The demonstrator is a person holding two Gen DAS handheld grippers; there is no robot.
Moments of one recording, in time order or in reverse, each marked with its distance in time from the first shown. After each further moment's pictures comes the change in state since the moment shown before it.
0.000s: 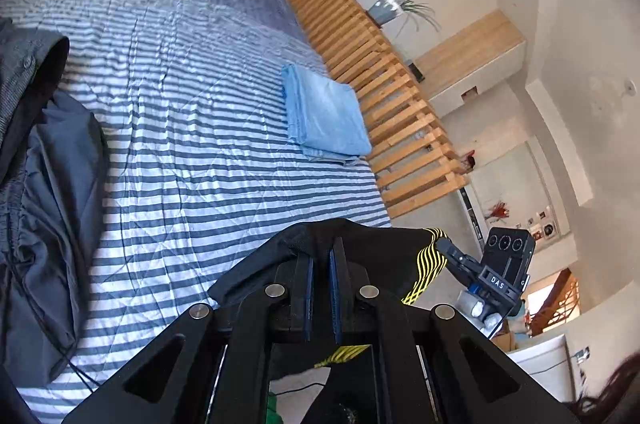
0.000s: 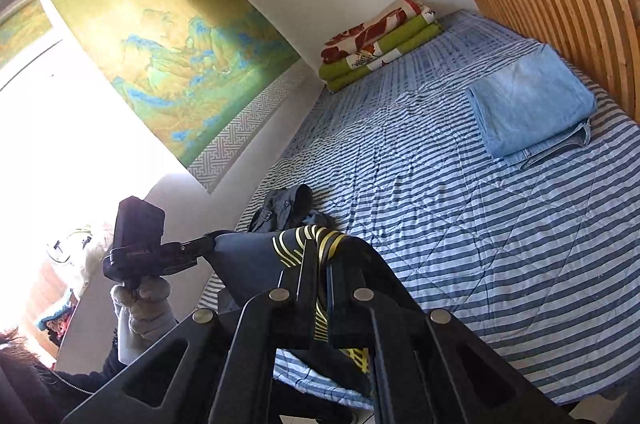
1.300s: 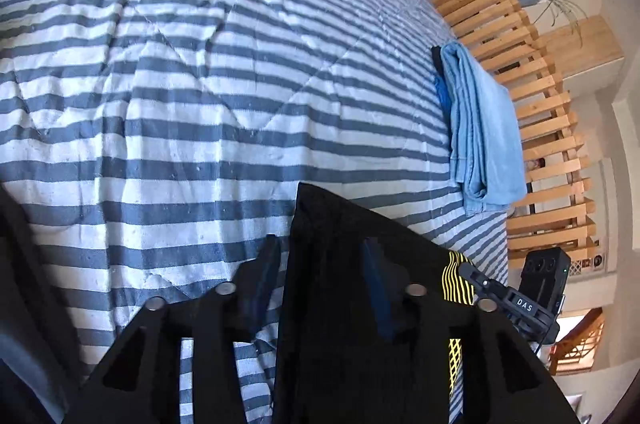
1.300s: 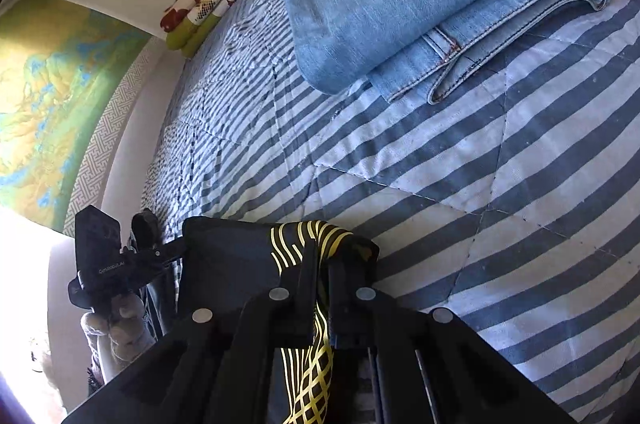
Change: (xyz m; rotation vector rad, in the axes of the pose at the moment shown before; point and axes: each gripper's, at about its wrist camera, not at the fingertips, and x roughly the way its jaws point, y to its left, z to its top) left arm 0.223 0.154 0.123 -0.130 0.106 0.250; right arm 0.213 -0.241 0.034 0.363 0.241 -0.235
